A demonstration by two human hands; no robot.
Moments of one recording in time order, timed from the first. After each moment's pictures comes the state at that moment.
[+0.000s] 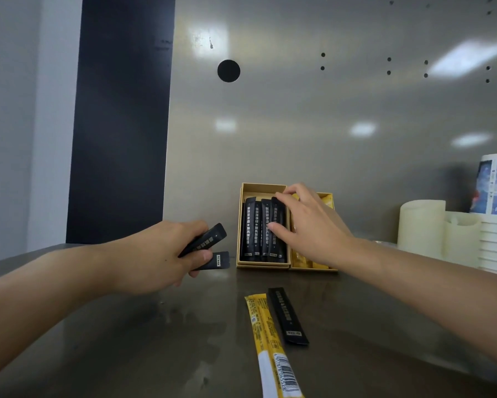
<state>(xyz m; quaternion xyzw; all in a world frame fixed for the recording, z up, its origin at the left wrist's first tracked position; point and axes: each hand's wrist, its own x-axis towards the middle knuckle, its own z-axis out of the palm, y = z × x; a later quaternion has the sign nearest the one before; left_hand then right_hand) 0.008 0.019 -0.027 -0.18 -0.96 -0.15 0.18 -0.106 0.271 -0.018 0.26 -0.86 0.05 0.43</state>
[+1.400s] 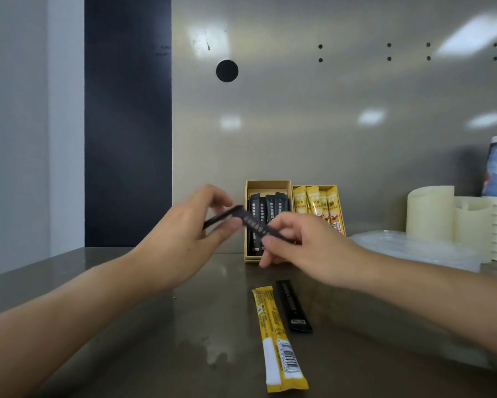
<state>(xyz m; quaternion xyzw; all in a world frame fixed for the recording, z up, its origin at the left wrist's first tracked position) 0.021 0.049 -0.027 -0.18 -0.89 -0.23 0.36 -0.031 0.263 -0.037 0.38 -0.83 0.39 0.14</state>
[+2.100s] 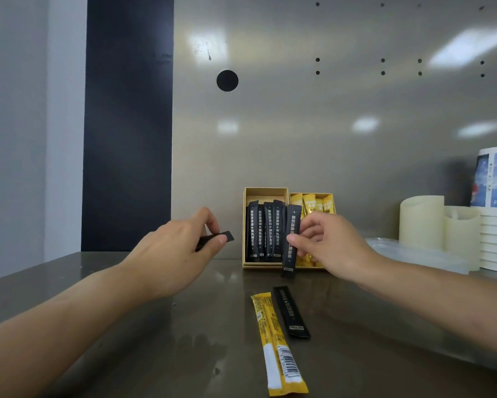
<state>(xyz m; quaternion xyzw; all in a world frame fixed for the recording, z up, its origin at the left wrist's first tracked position) 0.011 0.034 -0.030 -0.10 -0.94 -0.12 0.31 -0.062 0.286 -0.035 0.24 -0.84 0.39 0.27</state>
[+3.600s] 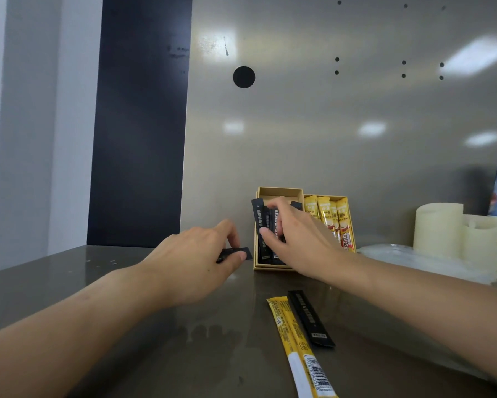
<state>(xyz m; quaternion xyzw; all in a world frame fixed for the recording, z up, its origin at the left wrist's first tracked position) 0.009 0.035 -0.034 -0.10 -0.96 -0.06 0.25 -0.092 0.228 -0.032 0.31 -0.85 0.13 0.41</state>
